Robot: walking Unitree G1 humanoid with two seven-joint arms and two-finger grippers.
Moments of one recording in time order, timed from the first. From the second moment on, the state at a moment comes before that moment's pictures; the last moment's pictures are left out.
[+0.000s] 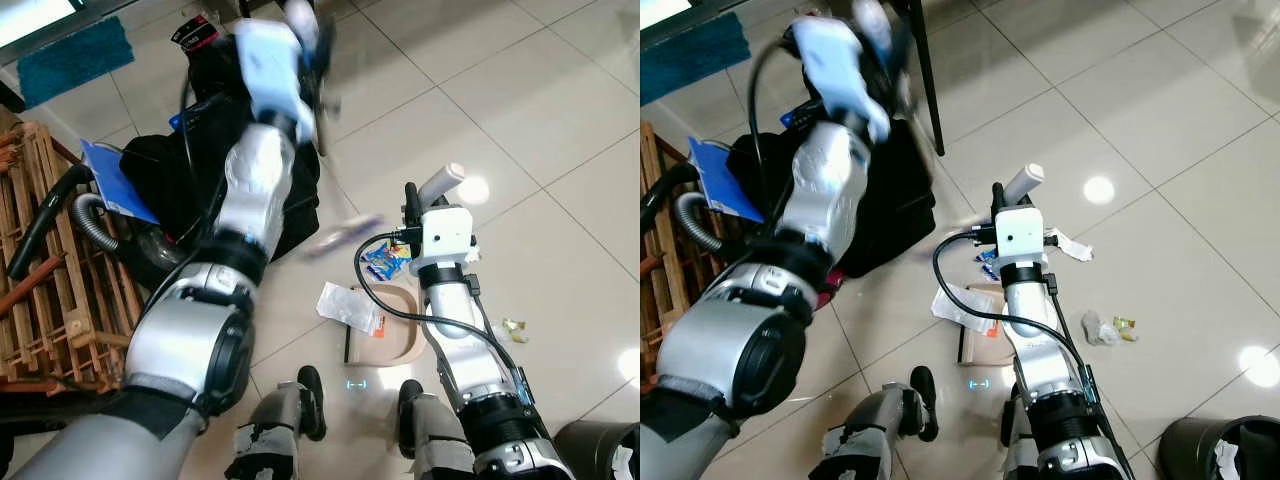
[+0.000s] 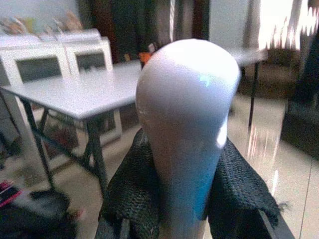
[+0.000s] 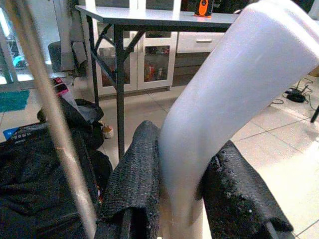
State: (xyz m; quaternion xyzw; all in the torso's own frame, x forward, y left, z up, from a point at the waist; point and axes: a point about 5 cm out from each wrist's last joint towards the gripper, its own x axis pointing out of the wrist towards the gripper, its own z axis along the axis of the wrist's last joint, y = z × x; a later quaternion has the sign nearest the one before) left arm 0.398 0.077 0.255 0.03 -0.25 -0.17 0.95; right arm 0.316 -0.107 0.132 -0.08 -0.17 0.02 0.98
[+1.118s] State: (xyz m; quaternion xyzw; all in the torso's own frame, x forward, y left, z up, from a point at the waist) left arm 0.377 0.039 0.179 -0.09 -0.14 -0.20 0.97; right arm 0.299 -0.104 0.126 -0.06 -0.15 0.01 0.99
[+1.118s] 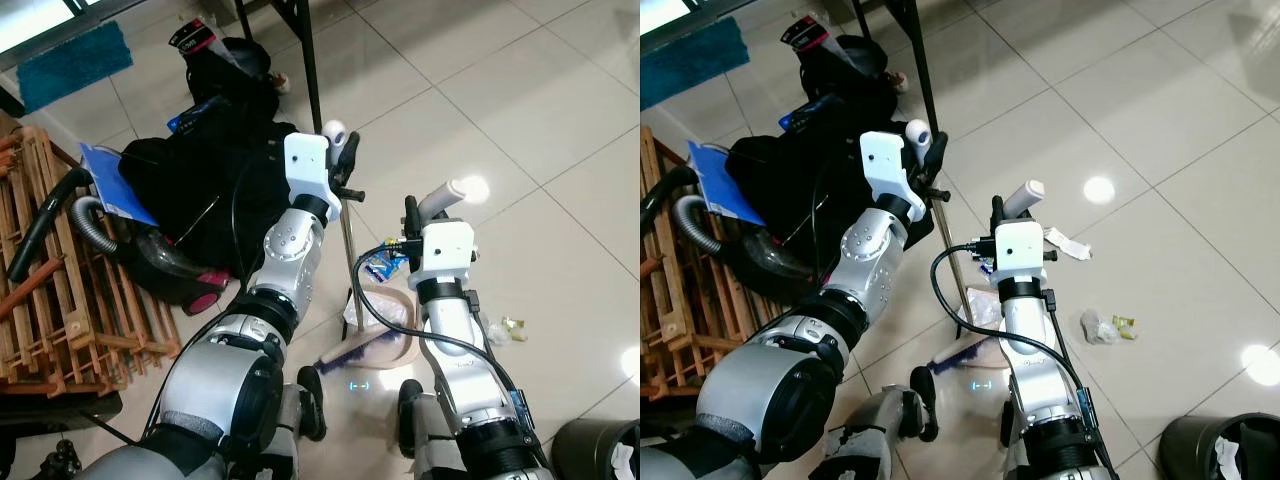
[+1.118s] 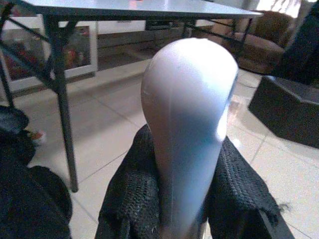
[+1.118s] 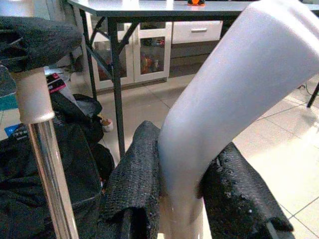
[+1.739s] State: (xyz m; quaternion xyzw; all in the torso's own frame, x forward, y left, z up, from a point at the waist) left arm 0.374 0.057 0.257 -0.15 -0.28 -0.29 0.90; right arm 0.313 -0.111 0.129 -0.06 -0.15 0.01 0.99
